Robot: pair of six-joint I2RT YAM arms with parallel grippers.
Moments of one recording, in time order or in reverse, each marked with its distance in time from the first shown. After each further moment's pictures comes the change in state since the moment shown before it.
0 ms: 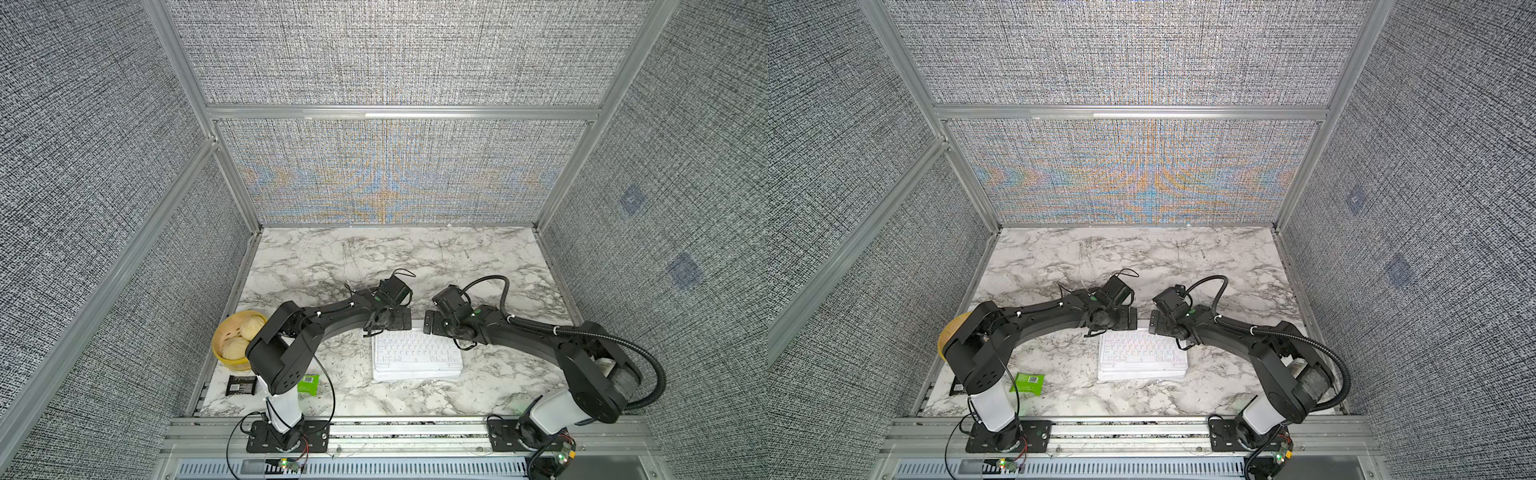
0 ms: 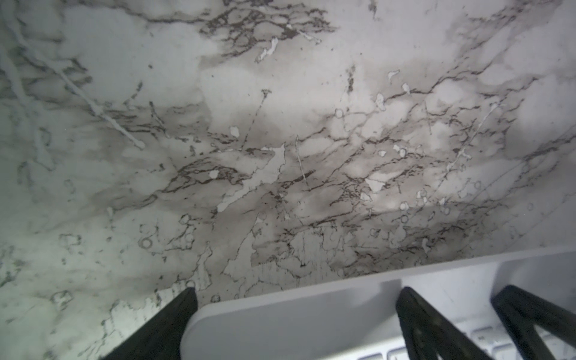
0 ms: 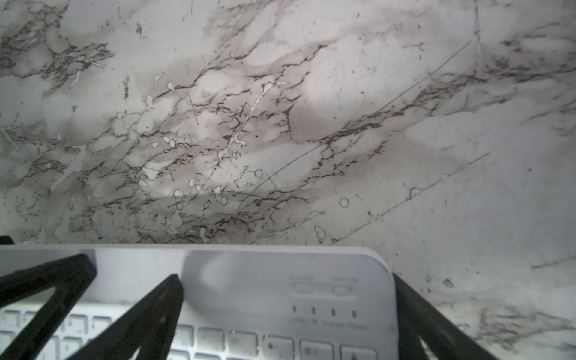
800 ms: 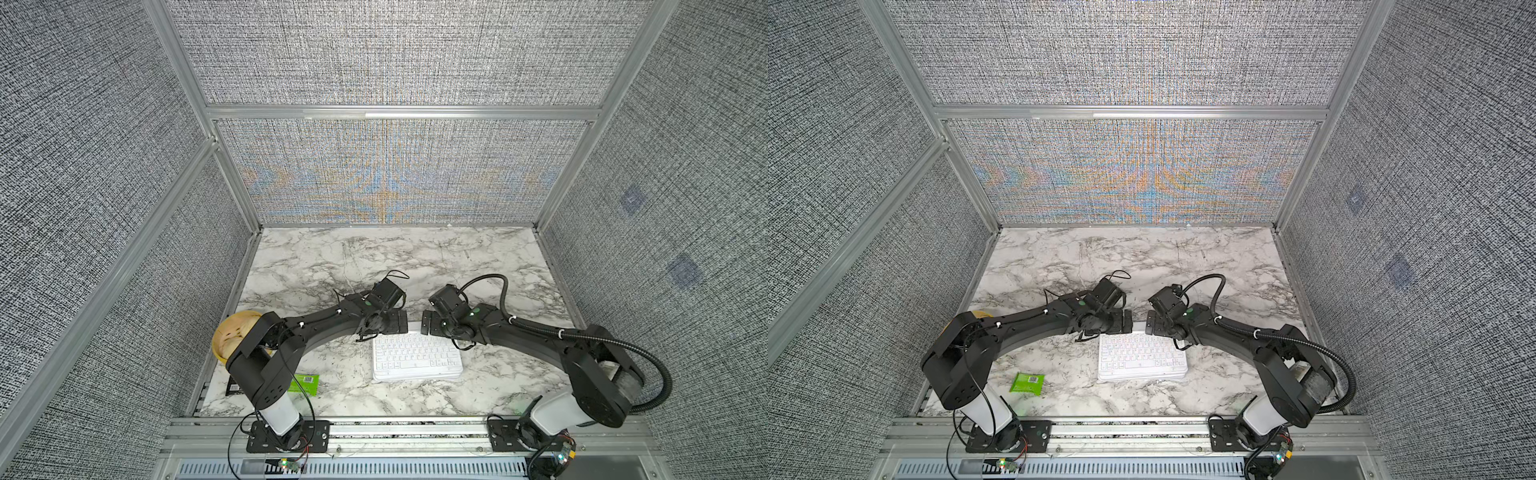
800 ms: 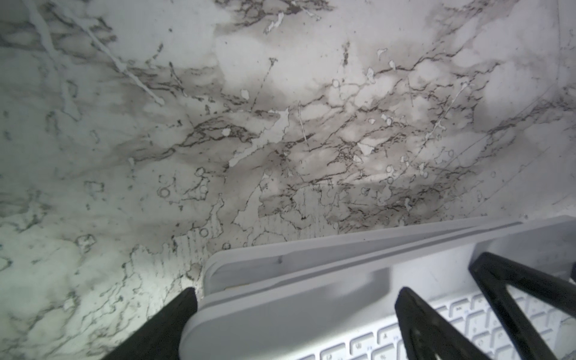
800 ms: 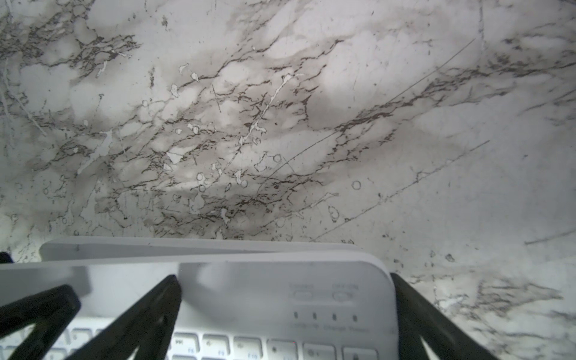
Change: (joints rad) left arm 0.001 -0.134 -0.084 -0.017 0.051 -0.039; right arm 0.046 -0.024 0.045 -0.079 0.005 0.019
